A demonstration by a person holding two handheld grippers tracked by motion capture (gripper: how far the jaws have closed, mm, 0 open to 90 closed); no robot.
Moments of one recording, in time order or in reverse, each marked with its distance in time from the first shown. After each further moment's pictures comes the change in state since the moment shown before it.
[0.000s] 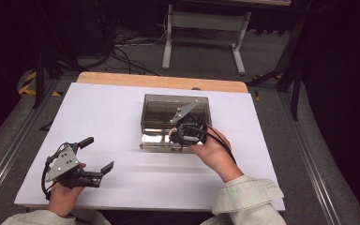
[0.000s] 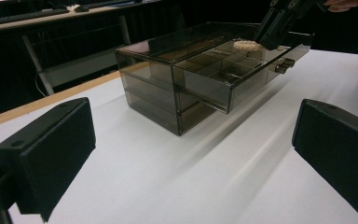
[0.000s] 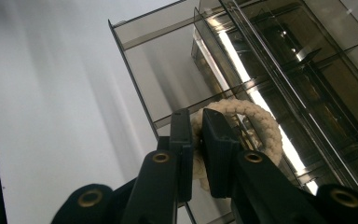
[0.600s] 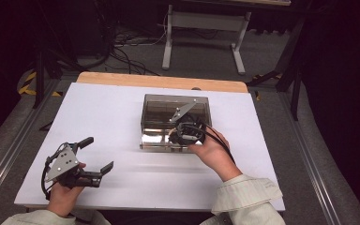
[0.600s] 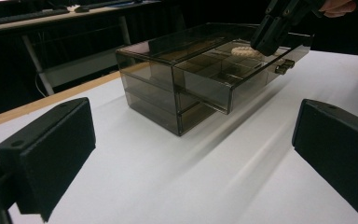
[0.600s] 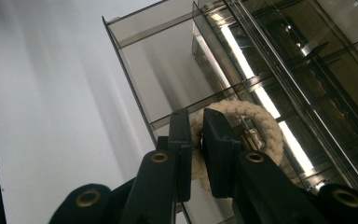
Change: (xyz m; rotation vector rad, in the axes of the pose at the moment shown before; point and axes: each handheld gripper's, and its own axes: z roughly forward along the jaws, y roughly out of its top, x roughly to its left) left arm -0.001 0.000 0.000 -0.004 -0.002 -0.011; right arm -0.004 0.000 0.006 0.015 0.014 0.018
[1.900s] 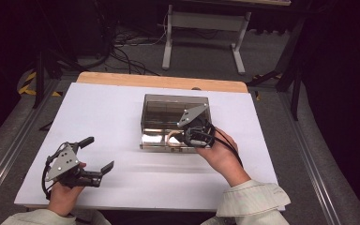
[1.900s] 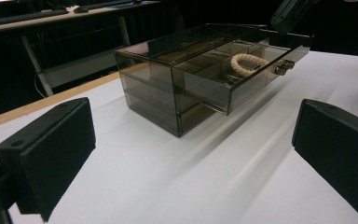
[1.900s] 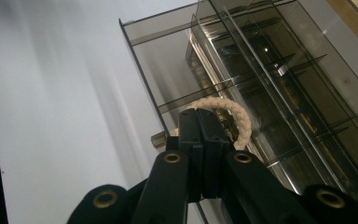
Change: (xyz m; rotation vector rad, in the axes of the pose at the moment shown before) left arm 0.001 0.001 0.001 0.000 -0.003 0.008; right arm 0.015 -0.012 -0.030 -0.057 -0.077 -0.072
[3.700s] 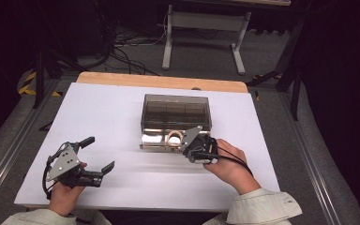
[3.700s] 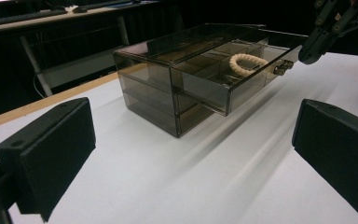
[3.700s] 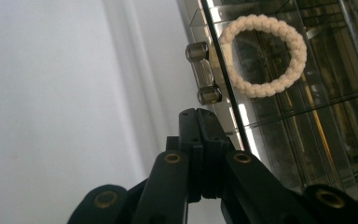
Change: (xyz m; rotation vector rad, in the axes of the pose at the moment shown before) left arm -0.001 0.000 0.001 0.002 0.004 0.007; right arm 0.024 -0.031 0.012 0.180 -0.031 -0.185
